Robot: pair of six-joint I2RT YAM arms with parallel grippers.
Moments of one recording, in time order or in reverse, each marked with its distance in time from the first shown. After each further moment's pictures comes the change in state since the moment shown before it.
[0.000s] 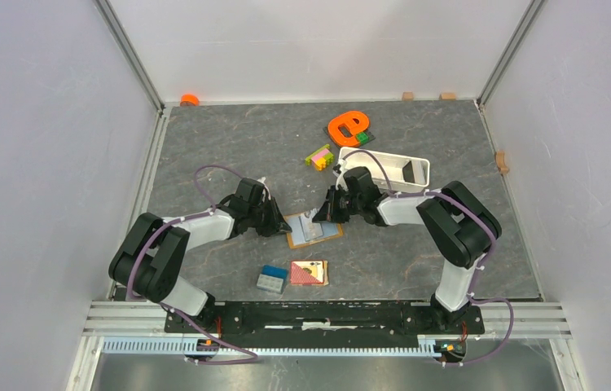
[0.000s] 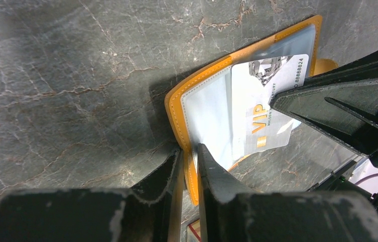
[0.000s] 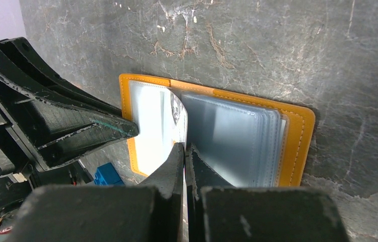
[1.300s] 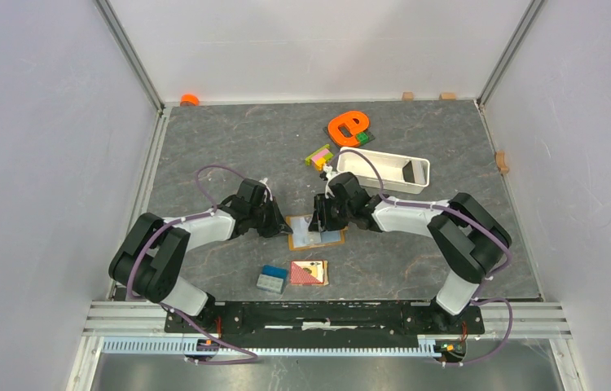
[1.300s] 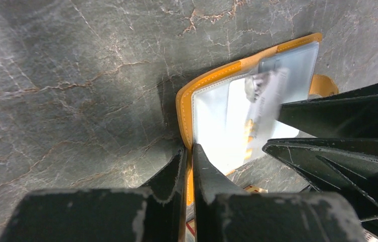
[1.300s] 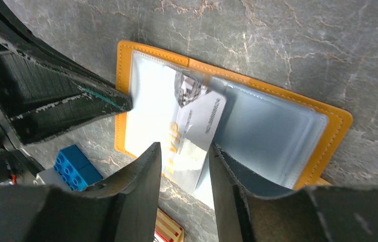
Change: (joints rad) left arm -0.009 -0.002 0.001 -0.003 0.004 0.001; right arm 0.130 -0.103 0.044 -0.233 0.214 -0.140
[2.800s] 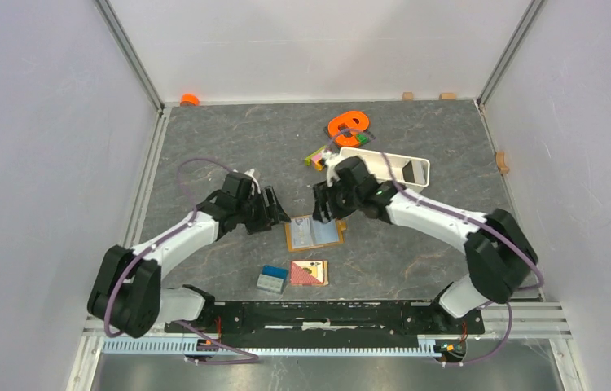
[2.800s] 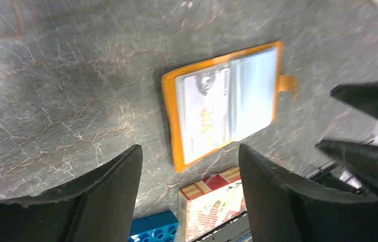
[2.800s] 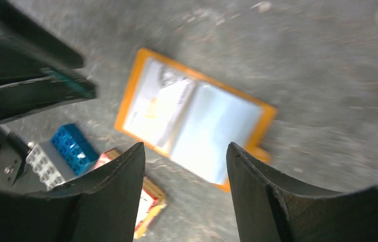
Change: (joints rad) left arm 0.040 -0.203 0.035 -0.214 -0.035 0.024; right arm 0.020 -0.154 0.124 -0.260 0.039 -0.240
